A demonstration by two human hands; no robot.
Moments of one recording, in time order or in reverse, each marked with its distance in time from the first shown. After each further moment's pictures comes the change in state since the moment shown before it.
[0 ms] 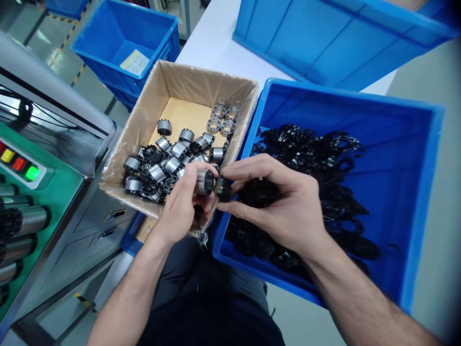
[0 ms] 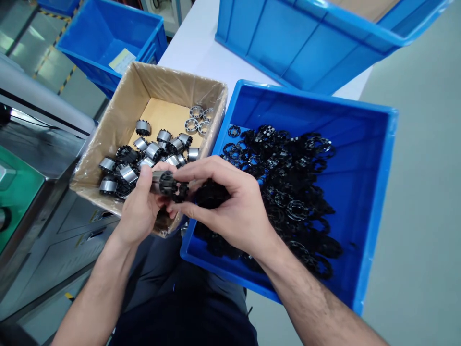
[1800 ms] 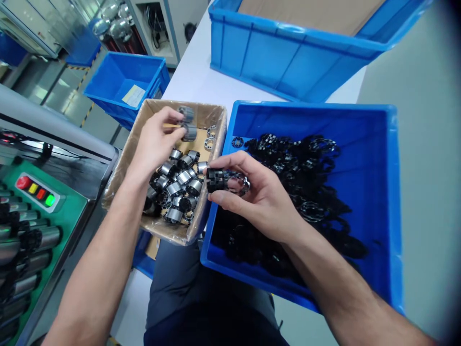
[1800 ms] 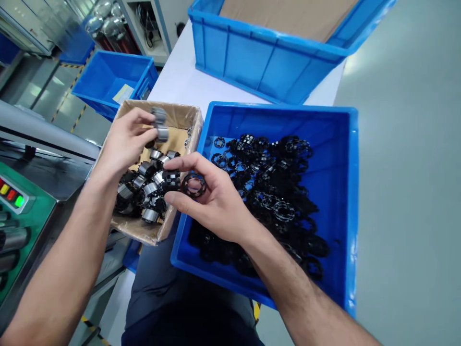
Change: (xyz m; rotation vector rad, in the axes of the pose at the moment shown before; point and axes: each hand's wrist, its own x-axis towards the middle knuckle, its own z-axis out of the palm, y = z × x) left_hand 0.142 0.090 -0.027 0.955 0.232 0.329; right_hand 0.012 0.000 -0.021 0.360 -0.071 0.148
